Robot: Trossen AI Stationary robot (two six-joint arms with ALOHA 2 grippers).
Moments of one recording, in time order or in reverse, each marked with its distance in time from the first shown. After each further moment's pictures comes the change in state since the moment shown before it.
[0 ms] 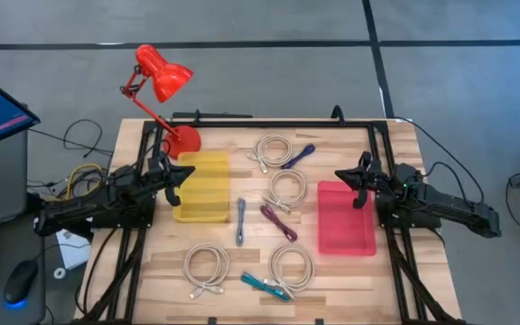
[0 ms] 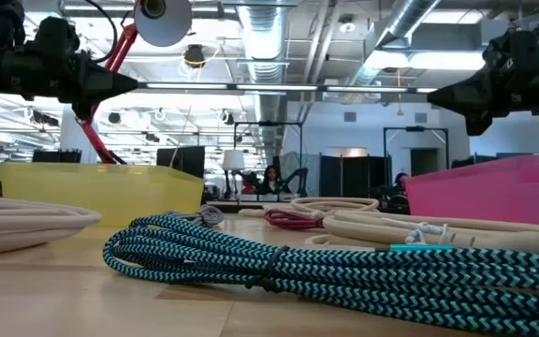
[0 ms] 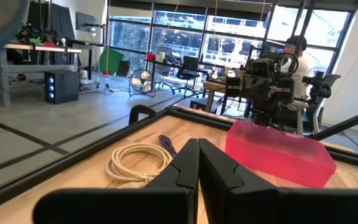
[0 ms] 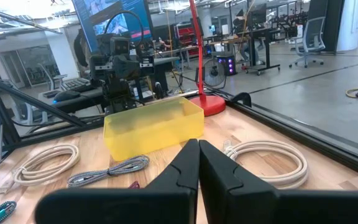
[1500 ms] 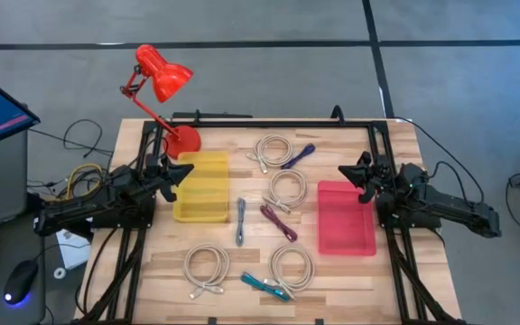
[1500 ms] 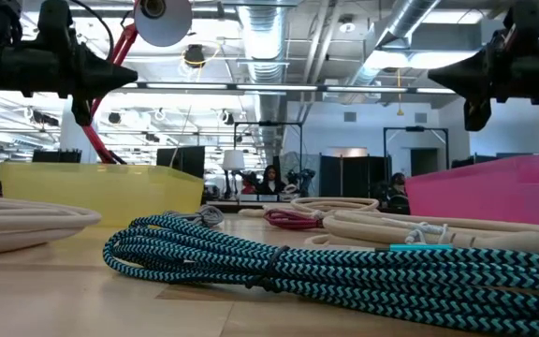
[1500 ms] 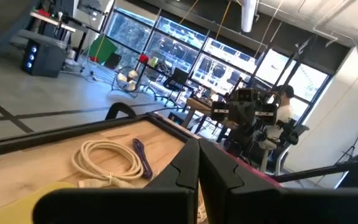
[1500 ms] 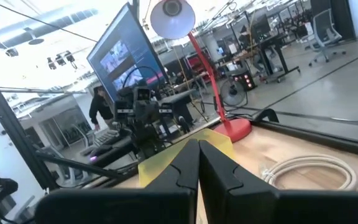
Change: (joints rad) left arm 0.000 0.000 0.000 0.054 -0.003 -0.299; right arm 0.000 0.000 0.000 0.150 0.000 0.279
